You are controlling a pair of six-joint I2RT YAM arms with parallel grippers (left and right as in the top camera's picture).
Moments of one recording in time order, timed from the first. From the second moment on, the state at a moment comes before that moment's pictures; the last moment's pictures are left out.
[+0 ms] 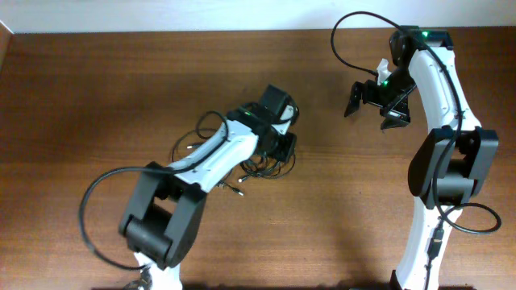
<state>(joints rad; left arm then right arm) -0.57 1.97 1.40 -0.64 0.19 -0.18 -0.03 2.30 2.11 -1.50 -0.30 0.17</state>
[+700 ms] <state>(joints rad) -0.39 2.05 1.84 -1.15 0.25 -0.18 -0.03 2.30 2.11 -1.46 -0.32 0.18</state>
